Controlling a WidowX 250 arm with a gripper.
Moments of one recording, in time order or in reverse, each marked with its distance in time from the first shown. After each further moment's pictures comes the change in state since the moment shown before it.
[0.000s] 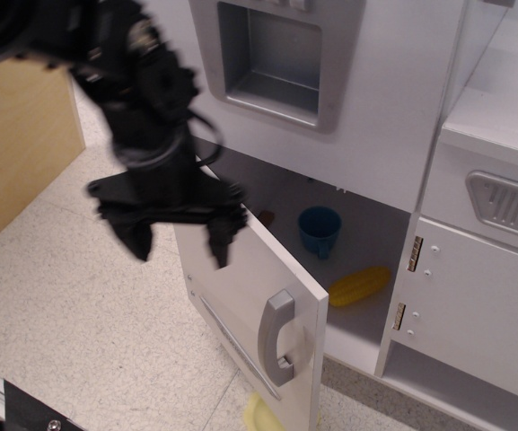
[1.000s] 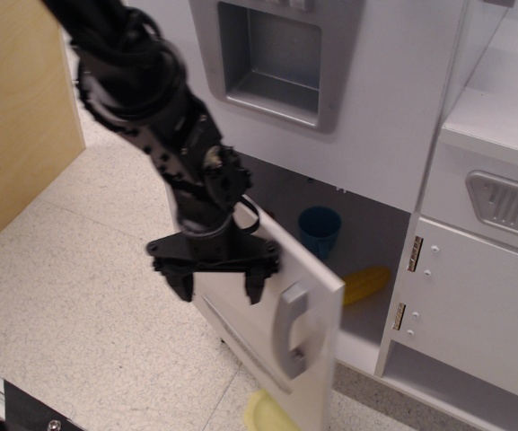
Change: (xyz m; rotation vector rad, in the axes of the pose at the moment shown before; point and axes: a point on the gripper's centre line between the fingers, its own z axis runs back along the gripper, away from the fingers) arm 0.024 -0.024 -0.101 0.028 0.003 0.101
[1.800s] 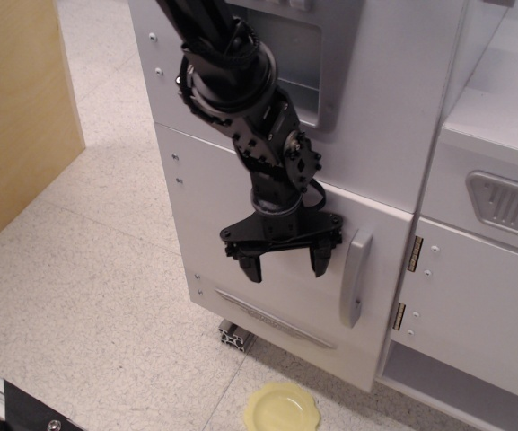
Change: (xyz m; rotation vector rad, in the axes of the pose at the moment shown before) arm 0.037 -0.045 -0.026 -0.044 -0.004 0.144
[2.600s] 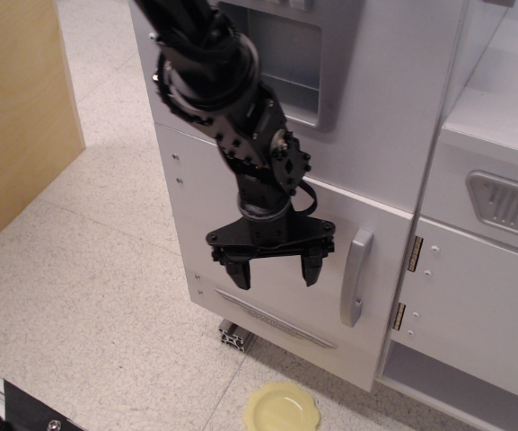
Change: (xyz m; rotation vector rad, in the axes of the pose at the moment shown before) arm -0.016 0.015 0.023 -0.001 0.004 -0.059
